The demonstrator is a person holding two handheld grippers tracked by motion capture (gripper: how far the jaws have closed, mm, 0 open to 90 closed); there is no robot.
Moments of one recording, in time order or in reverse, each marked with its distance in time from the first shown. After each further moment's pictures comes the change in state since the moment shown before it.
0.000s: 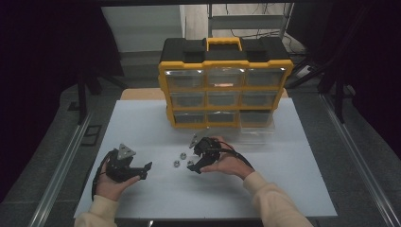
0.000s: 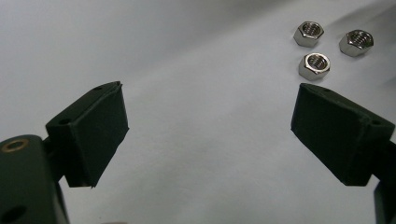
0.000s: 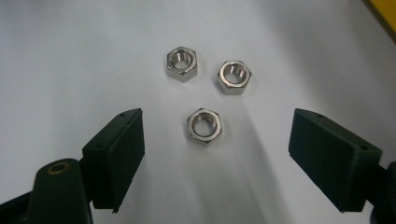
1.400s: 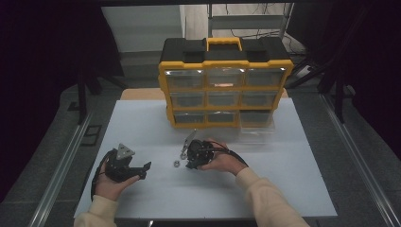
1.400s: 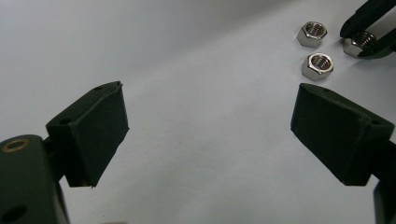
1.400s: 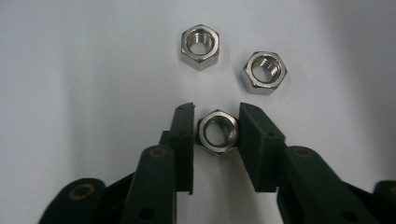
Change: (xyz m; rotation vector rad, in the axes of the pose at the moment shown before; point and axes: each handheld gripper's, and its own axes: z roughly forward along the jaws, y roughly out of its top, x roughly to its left) left arm 0.002 -0.001 -0.001 -0.002 0.004 -0.005; right arm 0.000 0.012 0.025 0.131 0.066 -0.107
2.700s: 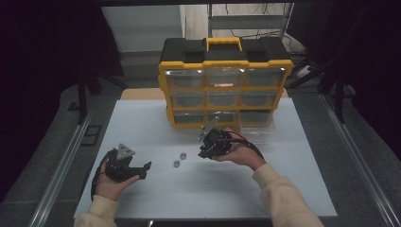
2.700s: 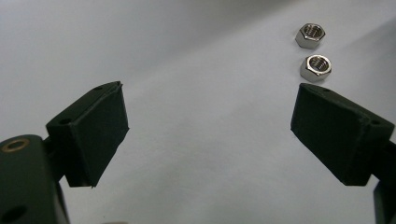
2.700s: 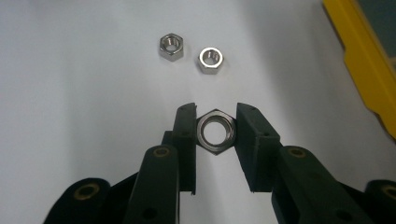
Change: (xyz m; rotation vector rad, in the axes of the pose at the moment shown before) left arm -0.001 0.001 -0.001 -0.002 0.002 0.005; right arm -0.011 -0.020 -0.072 -0.086 -0.062 0.024
